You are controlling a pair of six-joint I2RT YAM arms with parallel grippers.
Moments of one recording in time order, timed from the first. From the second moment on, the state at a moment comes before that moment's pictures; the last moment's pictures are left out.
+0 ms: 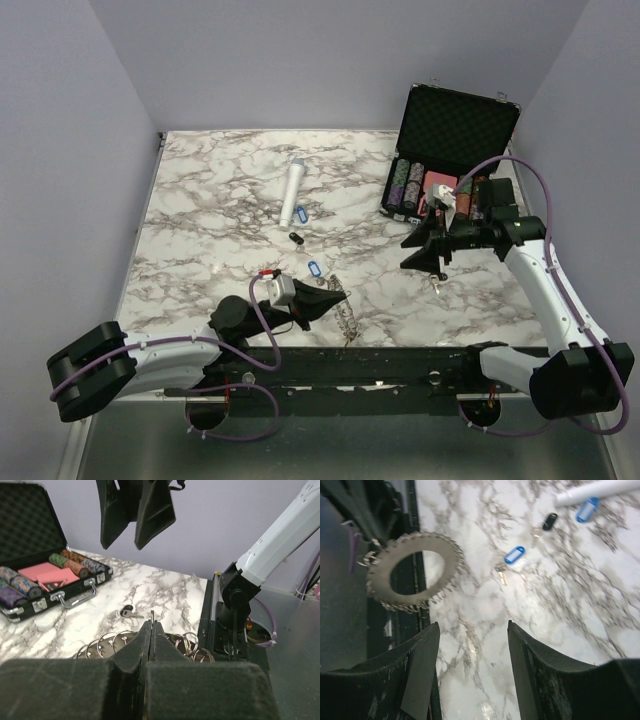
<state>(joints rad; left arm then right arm) -1.04 0.99 0.12 1.18 0.23 -0.20 0.12 1.16 1.02 -0.85 -1.21 -0.72</state>
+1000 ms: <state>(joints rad) -1.04 0.71 0.06 1.05 0.22 -0.15 -0.26 1.63 1.03 -0.92 -0.83 -1.00</state>
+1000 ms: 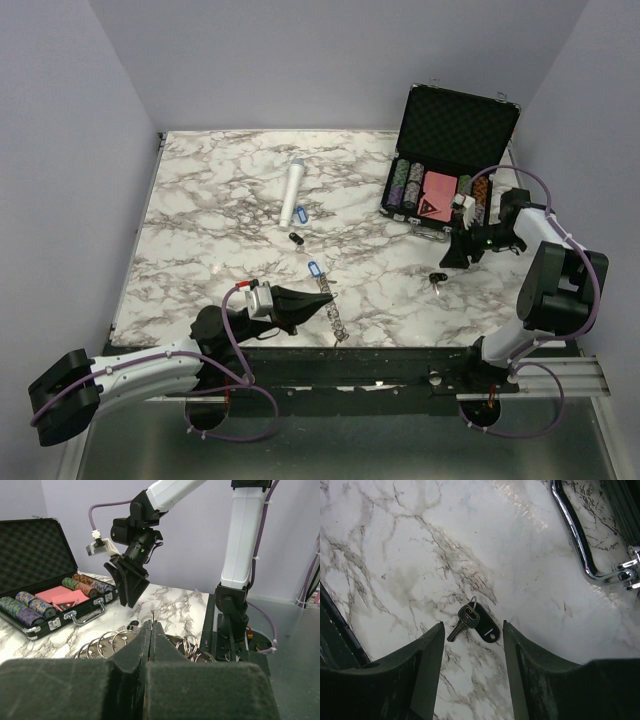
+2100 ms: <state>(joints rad) -1.04 0.70 0.06 1.04 0.22 -0.15 -0.07 1.78 1.11 -0.86 -0.55 -0.68</state>
